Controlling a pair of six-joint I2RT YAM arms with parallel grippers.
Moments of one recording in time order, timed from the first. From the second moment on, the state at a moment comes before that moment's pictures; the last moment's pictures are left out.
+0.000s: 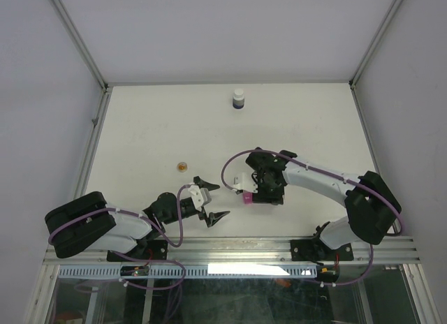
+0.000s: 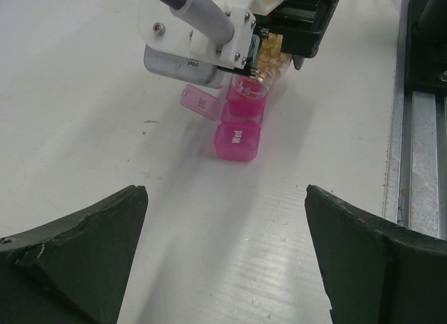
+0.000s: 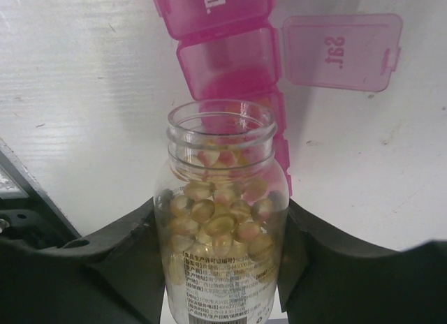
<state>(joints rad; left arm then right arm) -1.00 1.29 0.04 1.20 0.19 0.10 0.82 1.46 0.93 -0.95 -0.02 -0.76</state>
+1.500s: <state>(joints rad) -1.00 1.31 0.04 1.22 0.19 0.10 0.83 1.47 0.95 -0.97 -0.01 -0.73</state>
